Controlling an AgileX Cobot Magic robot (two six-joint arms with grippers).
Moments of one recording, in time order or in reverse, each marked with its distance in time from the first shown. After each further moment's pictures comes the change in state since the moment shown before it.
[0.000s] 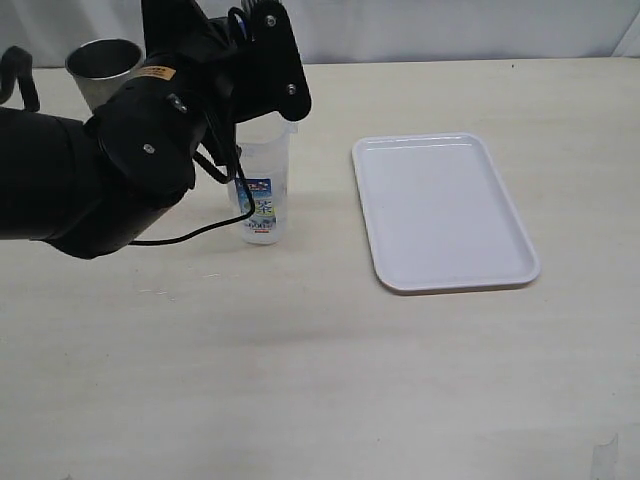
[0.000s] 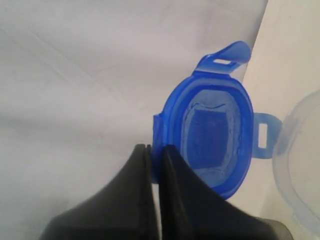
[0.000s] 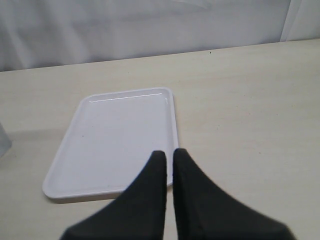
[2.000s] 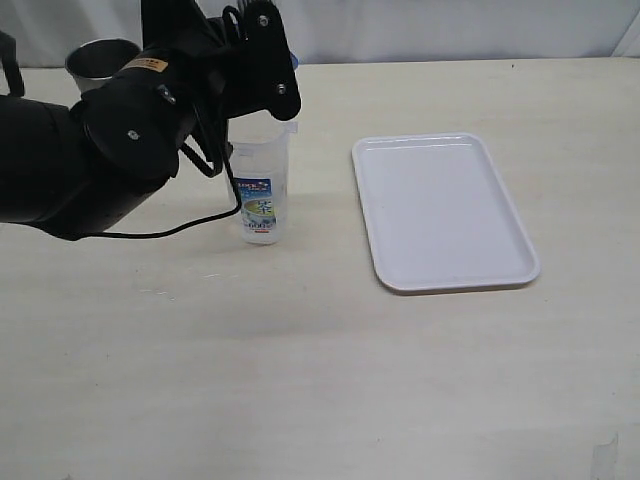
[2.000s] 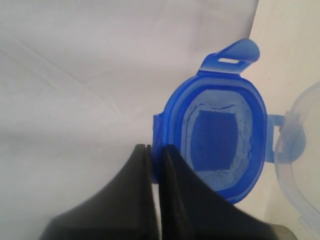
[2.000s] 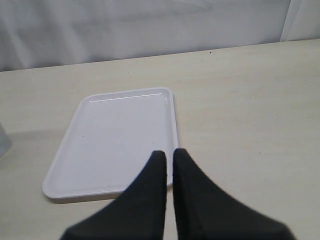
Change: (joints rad) left arm 0.057 0.000 -0.002 0.080 0.095 0.000; right arm 0.000 0.000 0.000 0.000 -0.002 0.000
